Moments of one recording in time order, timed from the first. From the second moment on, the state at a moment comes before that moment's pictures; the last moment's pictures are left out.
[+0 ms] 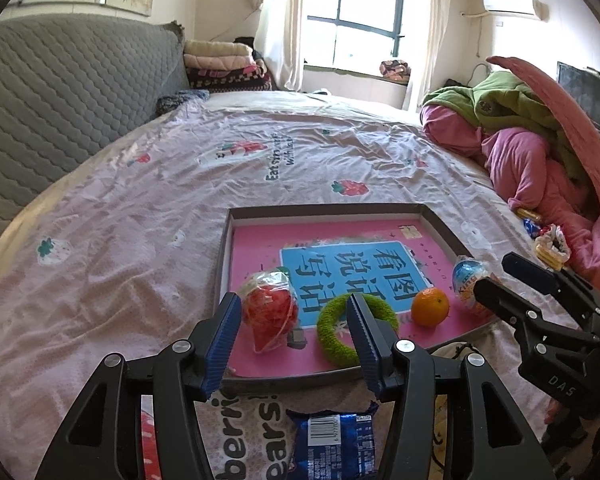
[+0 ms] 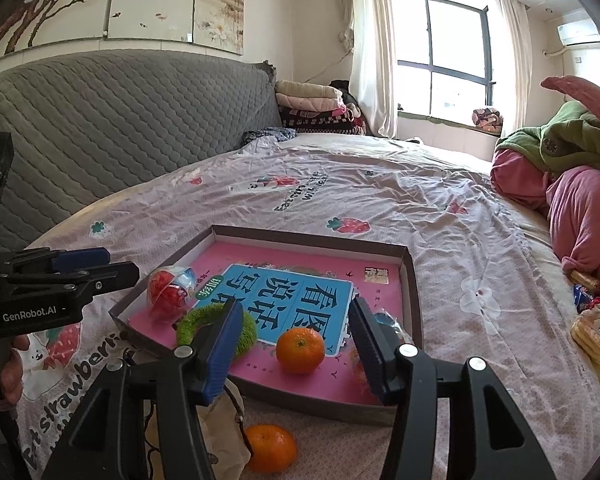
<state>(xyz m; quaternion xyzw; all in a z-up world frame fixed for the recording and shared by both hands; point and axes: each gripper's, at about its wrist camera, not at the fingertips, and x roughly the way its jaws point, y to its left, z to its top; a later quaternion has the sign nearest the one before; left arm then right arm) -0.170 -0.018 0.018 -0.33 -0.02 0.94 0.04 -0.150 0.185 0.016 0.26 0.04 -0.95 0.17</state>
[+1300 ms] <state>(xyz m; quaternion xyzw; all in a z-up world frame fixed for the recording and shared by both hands) -0.099 -0.012 0.030 -0.32 -0.02 0.95 0.03 -0.086 0.184 0.017 0.26 0.04 -0.95 0.19</state>
